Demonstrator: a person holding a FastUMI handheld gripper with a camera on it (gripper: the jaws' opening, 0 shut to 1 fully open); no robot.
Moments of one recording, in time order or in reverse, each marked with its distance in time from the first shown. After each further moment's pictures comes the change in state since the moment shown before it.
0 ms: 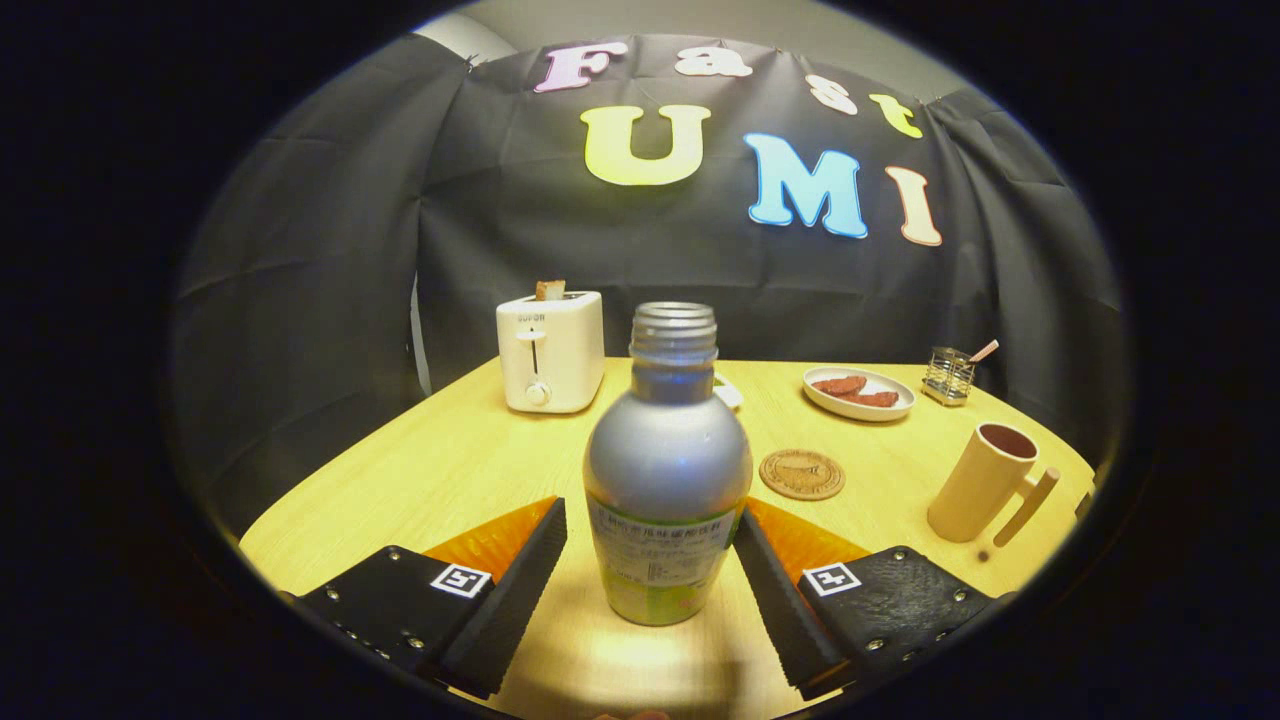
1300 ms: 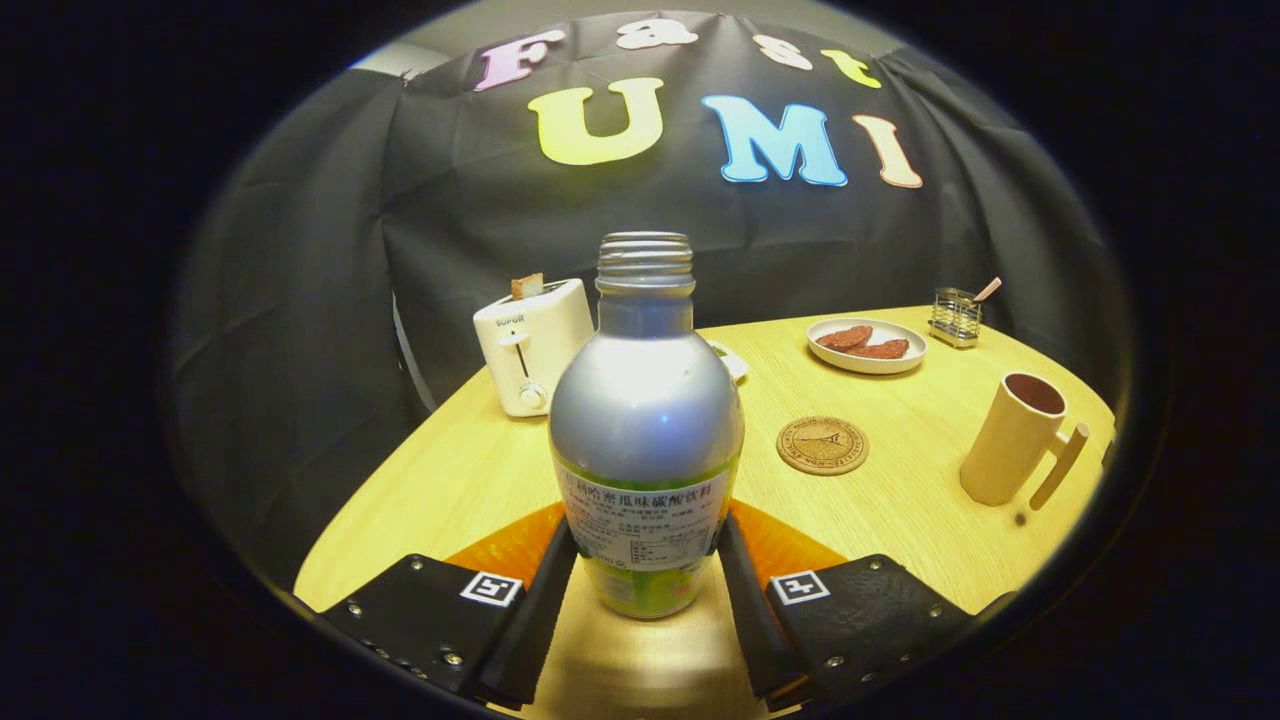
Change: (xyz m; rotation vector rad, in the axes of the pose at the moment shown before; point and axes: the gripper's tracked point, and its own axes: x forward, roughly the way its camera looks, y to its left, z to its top) arm 0.016 0.006 0.022 0.195 0.074 0.030
